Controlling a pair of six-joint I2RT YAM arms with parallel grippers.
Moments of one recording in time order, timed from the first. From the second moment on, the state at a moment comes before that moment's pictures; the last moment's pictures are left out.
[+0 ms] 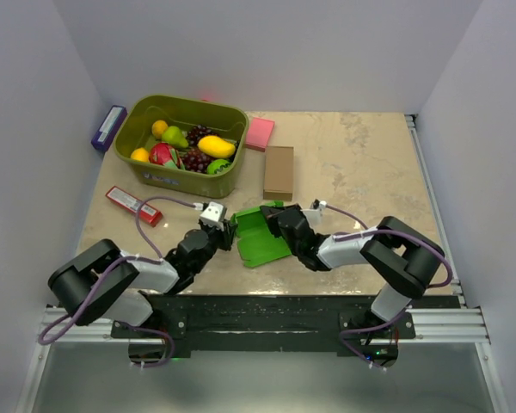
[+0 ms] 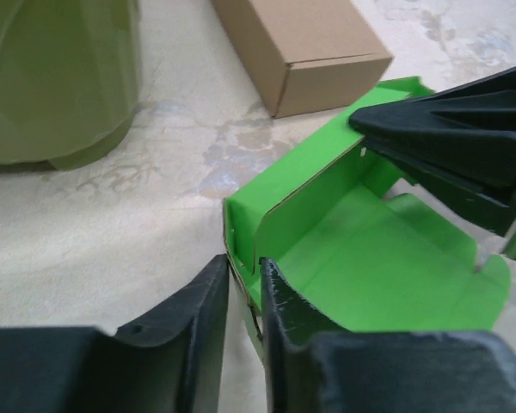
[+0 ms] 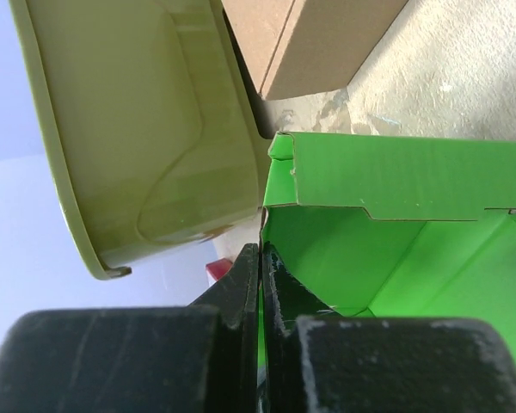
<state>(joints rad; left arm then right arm) -0.77 1.43 0.20 1.00 -0.30 -0.25 0.88 1.67 0.60 0.63 0.53 1.71</state>
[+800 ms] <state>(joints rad) -0.54 1.06 0.15 0.64 -0.06 -0.45 0.88 1.66 0.47 0.84 0.53 1.69</state>
